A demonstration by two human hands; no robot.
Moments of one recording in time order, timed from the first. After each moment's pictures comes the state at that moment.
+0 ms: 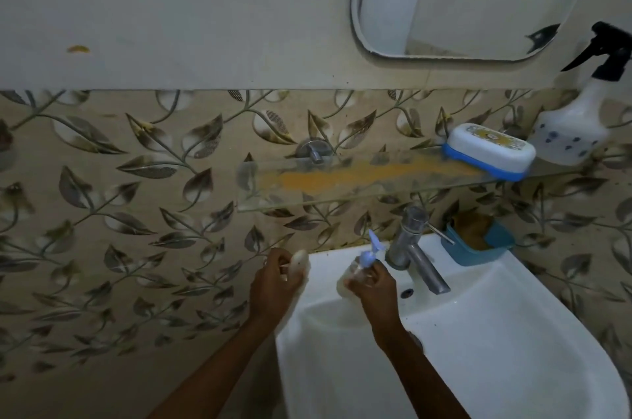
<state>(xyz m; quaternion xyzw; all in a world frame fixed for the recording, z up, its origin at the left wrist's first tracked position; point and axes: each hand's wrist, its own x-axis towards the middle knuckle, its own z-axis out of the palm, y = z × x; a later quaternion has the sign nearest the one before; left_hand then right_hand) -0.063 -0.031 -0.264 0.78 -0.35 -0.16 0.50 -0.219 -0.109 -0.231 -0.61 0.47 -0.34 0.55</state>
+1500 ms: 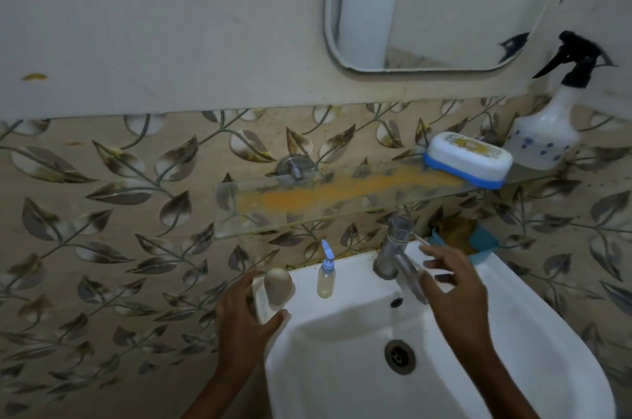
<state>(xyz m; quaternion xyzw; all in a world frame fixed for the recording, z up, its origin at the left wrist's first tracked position) -0.058 0.002 -0.270 0.77 -0.37 -0.04 0.51 -0.305 -0.120 -0.150 -0.73 0.42 -0.46 0.29</state>
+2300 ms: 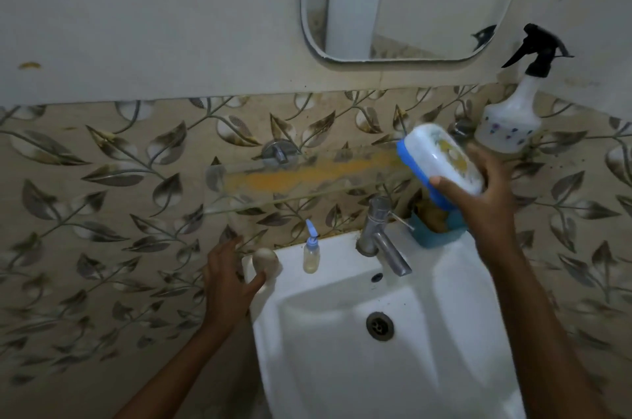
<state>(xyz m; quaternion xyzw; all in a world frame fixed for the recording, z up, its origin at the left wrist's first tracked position) -0.059 0.005 -0.234 0.79 -0.39 -0.04 0.46 -0.339 -0.167 -0.064 -0.67 0.41 -0.52 0.34</state>
